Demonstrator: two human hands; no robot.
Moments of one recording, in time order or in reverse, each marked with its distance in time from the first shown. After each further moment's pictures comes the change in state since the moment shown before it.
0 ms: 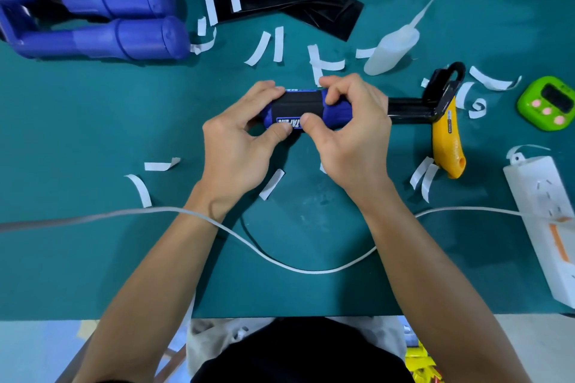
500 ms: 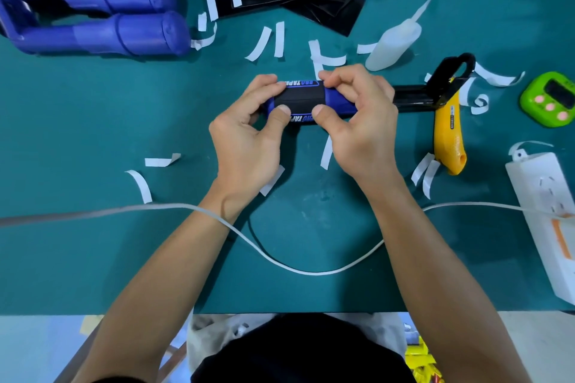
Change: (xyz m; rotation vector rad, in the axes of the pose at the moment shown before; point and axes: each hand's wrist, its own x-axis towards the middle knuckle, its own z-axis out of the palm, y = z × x) left_hand -0.005 0.010 0.022 -0.122 0.173 -0.094; right_hand 0.009 -0.003 -0.013 0.028 -0.107 0.045
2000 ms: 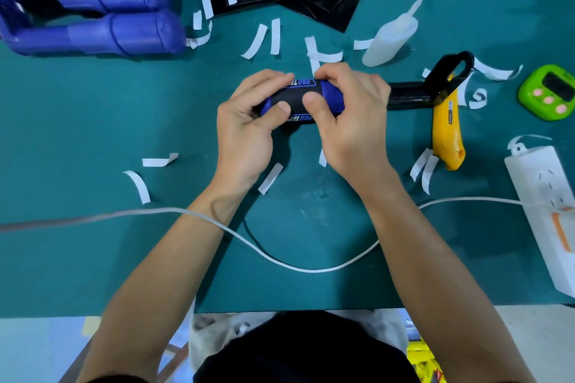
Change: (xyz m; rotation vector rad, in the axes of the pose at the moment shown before) left_hand 0.013 0.003 -0.002 -0.179 -0.195 -0.024; right_hand 0.001 0.002 0.010 -0.182 0.052 -0.132
